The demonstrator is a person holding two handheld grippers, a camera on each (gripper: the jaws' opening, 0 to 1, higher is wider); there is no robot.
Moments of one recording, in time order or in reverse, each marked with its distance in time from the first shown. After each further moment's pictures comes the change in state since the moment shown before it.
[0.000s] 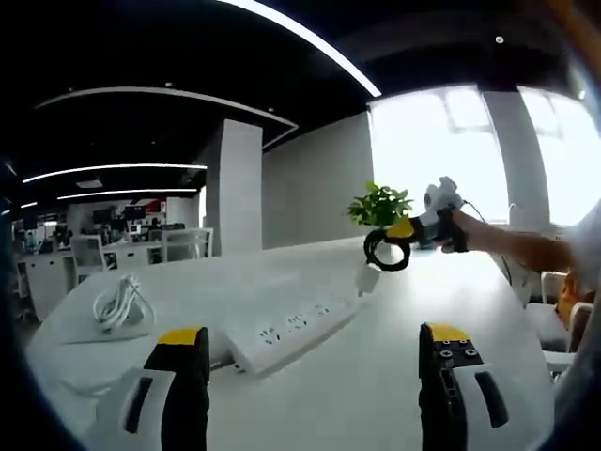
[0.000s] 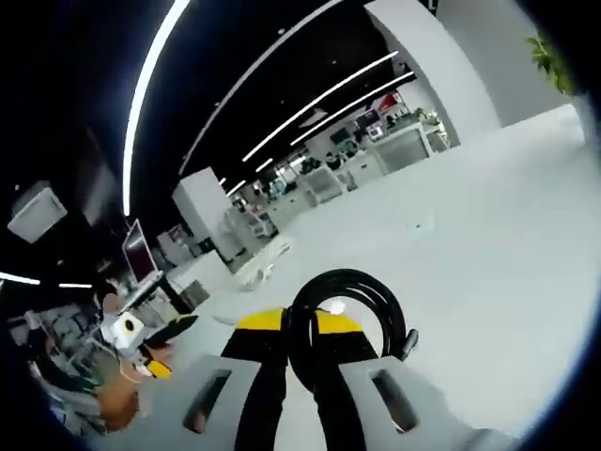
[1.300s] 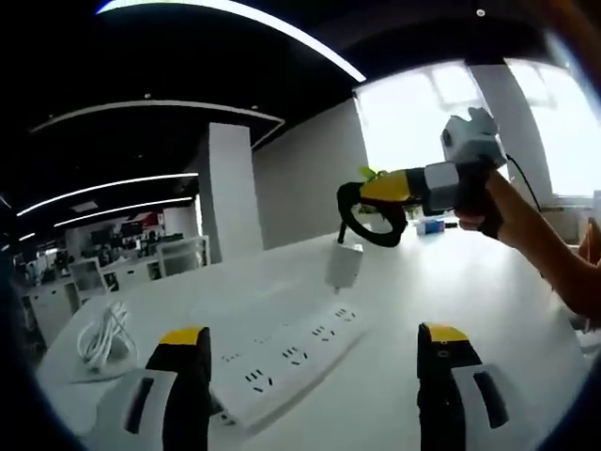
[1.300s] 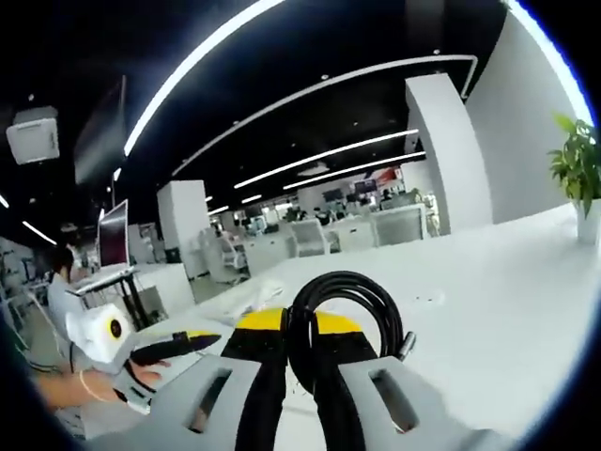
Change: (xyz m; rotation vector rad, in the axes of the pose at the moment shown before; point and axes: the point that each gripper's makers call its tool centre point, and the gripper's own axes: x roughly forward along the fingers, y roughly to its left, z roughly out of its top) left arm 0.067 -0.006 0.007 0.119 0.032 0.027; right arm 0.043 0.041 0.047 -0.266 -0.213 -0.148
